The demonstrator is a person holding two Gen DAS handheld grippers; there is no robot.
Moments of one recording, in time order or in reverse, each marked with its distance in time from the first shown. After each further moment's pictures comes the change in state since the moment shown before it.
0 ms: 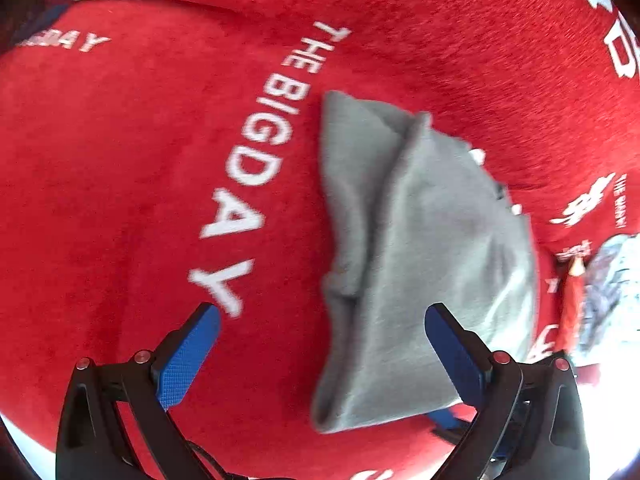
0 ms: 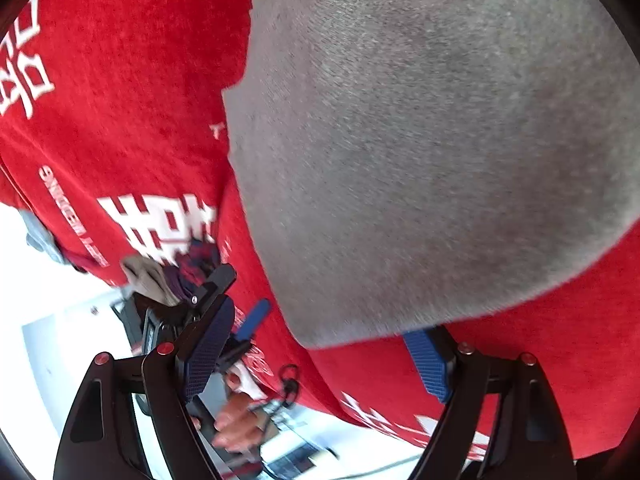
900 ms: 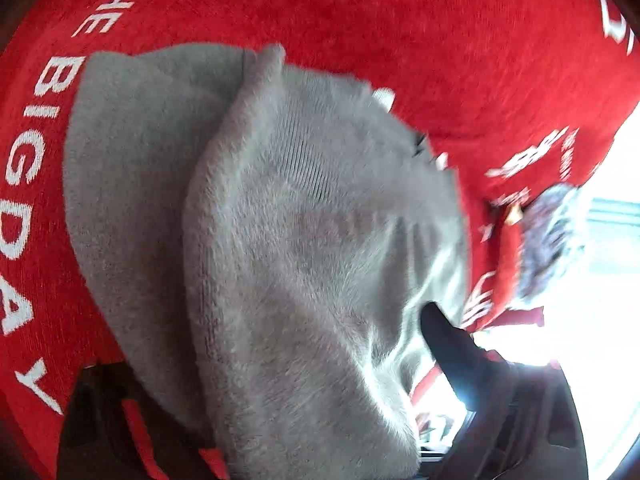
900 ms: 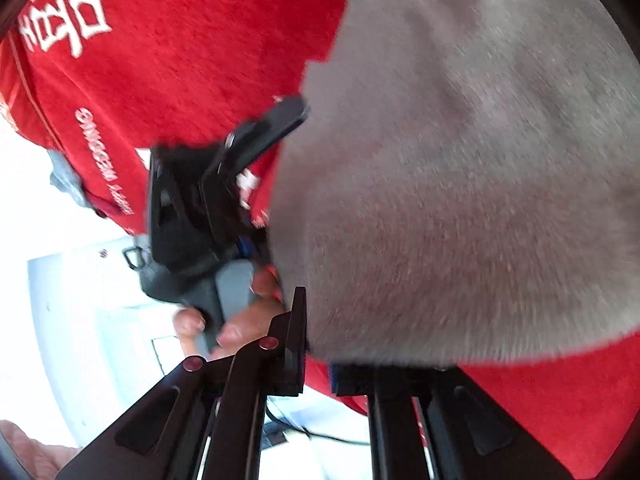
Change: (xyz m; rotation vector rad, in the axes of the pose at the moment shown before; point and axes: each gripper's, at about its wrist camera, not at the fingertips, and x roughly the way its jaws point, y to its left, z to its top) left arm 0.084 -0.100 0.042 0.143 0.254 -0.224; right arm -0.011 0.047 0.008 -0.230 0.173 -0.033
